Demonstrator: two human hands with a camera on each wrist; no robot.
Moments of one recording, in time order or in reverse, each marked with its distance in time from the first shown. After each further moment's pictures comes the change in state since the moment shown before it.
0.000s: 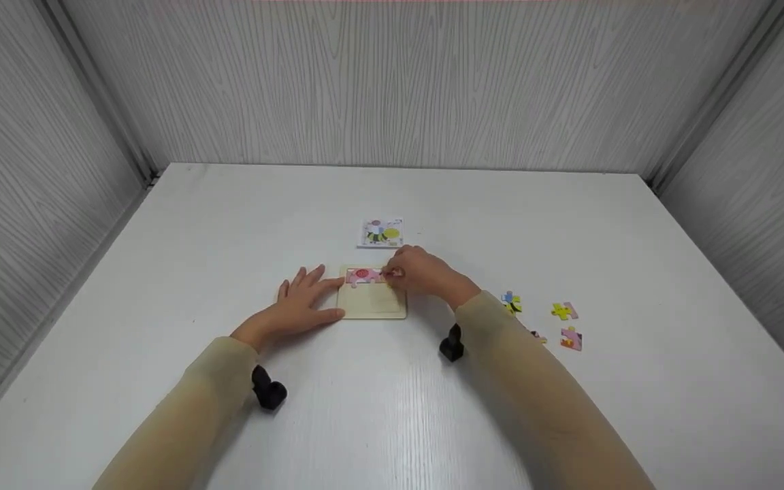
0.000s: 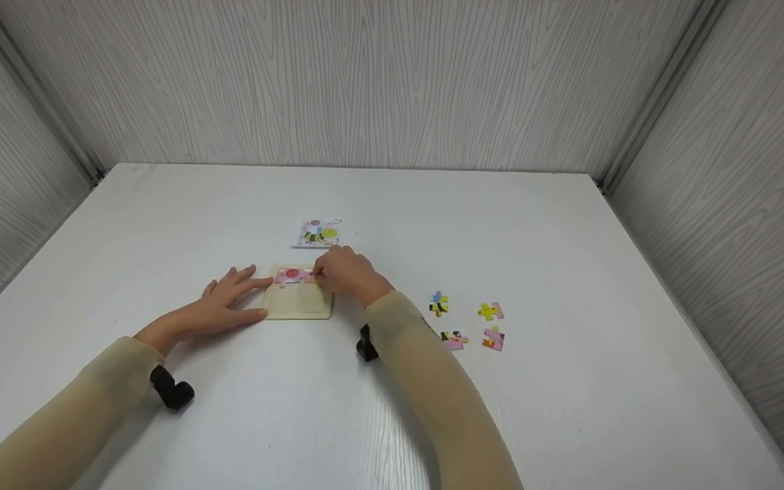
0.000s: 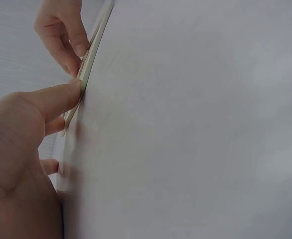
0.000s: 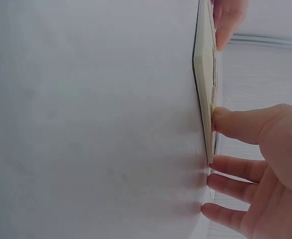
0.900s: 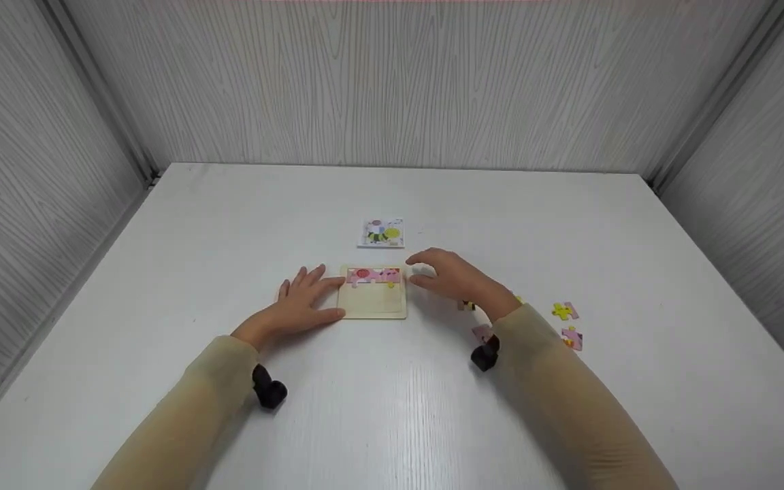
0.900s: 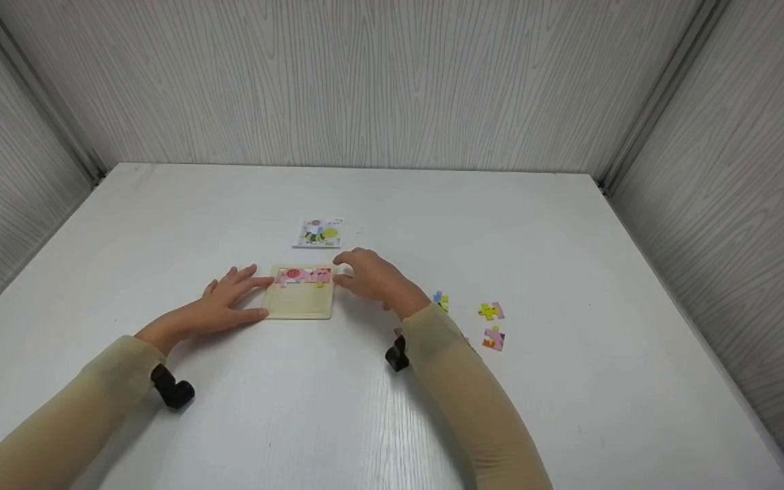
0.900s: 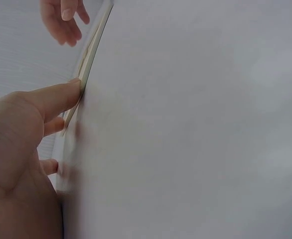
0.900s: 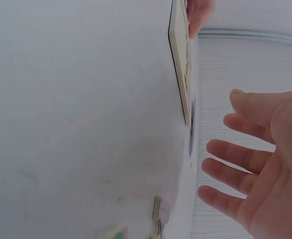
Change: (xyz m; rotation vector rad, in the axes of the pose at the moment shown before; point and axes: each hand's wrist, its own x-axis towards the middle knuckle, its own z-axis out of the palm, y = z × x) left_hand 0.002 -0.001 0.000 0.000 0.007 0.013; right_hand -0.046 0.023 -0.015 0.271 0.032 0.103
